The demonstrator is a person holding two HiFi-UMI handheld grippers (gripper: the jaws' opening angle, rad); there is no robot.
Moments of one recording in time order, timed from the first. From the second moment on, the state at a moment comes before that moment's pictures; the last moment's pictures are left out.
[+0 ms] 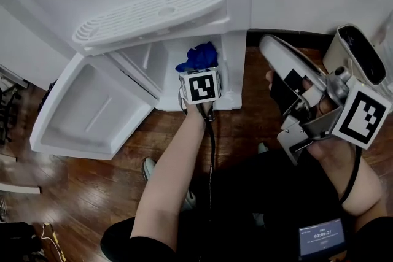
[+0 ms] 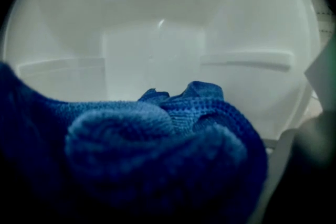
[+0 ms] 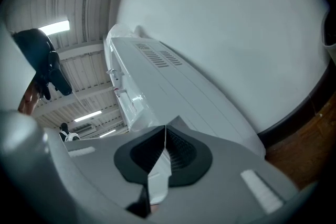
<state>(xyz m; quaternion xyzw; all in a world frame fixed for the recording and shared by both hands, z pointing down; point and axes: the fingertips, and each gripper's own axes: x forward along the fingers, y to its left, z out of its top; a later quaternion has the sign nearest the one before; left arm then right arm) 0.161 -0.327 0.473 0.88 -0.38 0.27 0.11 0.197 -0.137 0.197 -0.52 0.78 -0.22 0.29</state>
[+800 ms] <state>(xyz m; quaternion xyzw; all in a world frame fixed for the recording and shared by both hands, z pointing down) 0.127 -0.249 0.411 0.88 -0.26 0.30 -0.24 0.202 -0.139 0.202 -0.52 0.77 -0.24 0.29</state>
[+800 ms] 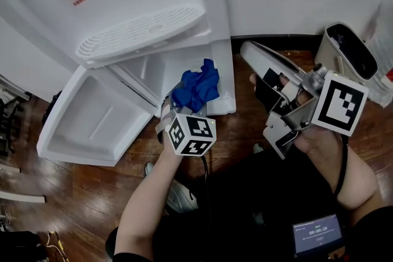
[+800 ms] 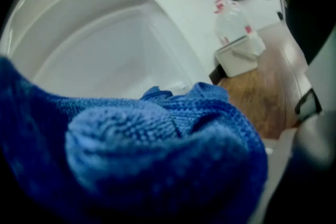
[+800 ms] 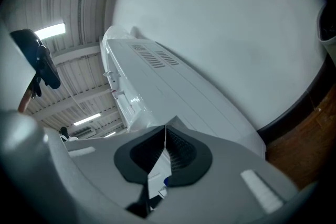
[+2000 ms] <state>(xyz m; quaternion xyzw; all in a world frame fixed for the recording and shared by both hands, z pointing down) 0.180 -0.256 0.405 0.74 -0.13 0.37 -0.54 0.198 -0.139 0.207 -0.50 0.76 -0.27 0.32</state>
